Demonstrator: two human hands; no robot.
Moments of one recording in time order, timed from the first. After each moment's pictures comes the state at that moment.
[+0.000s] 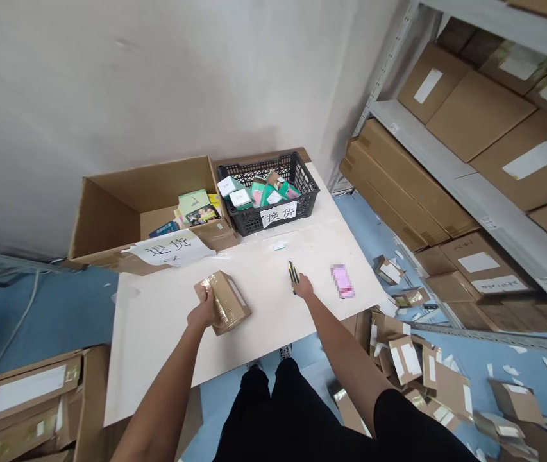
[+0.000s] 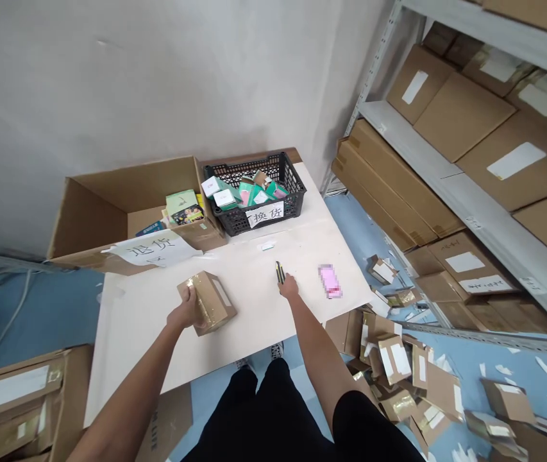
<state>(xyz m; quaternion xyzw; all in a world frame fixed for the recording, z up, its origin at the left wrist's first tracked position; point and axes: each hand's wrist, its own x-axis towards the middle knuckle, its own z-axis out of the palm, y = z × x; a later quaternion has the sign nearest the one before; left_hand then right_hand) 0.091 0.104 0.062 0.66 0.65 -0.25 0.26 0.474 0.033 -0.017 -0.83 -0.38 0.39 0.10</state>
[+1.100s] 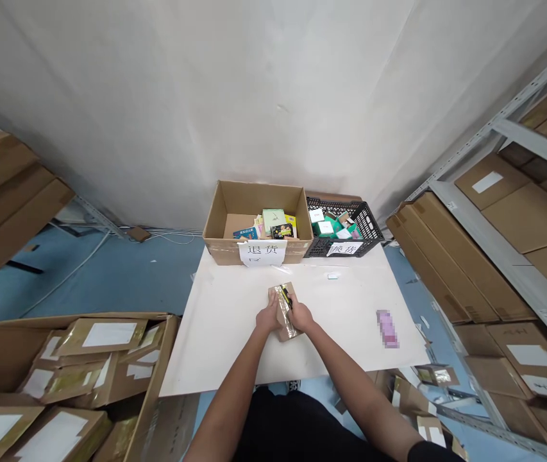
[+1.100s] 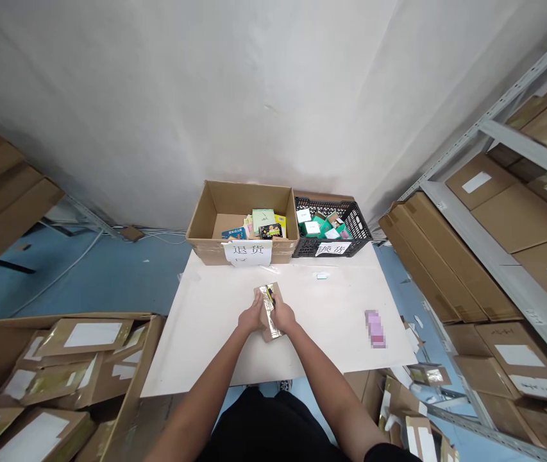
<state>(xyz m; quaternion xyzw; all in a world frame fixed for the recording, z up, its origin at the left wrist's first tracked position) 0.054 0.082 0.050 0.69 0.60 -0.10 0.39 0.217 0.062 0.093 -0.68 -0.65 0.34 0.01</state>
